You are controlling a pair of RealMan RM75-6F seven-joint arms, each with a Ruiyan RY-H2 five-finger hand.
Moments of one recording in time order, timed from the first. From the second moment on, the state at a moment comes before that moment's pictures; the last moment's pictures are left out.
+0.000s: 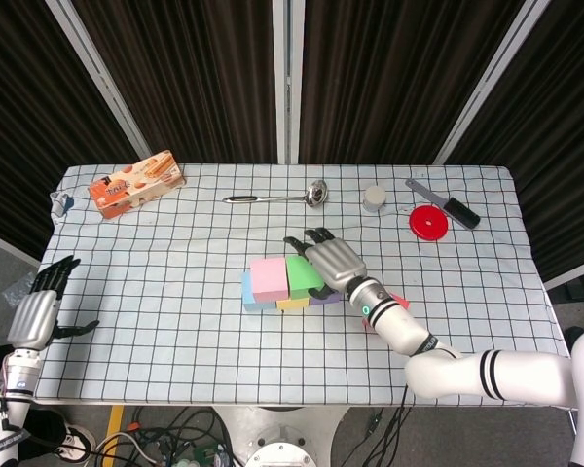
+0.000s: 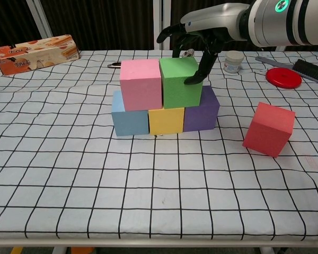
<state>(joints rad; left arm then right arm) -0.22 -1.34 -0.09 -1.30 1.41 1.29 -0.33 1.18 -1.30 0.13 -1.77 -0.62 0.79 -0.38</state>
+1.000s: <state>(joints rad) -0.22 -1.33 -0.08 -1.35 1.41 1.29 -0.29 0.98 -1.01 0.07 -1.96 -0.88 0.97 -0.36</state>
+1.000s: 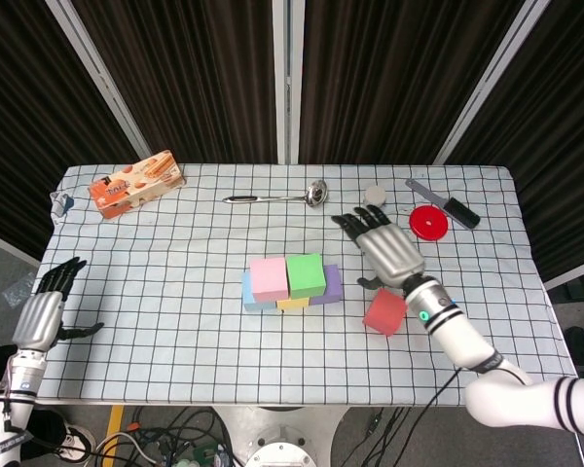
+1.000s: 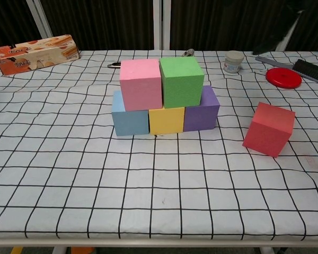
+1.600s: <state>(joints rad) -0.23 -1.31 -0.06 -1.39 1.43 1.28 -0.24 0.67 -1.10 -0.03 -2.02 -0.94 1.22 -0.34</state>
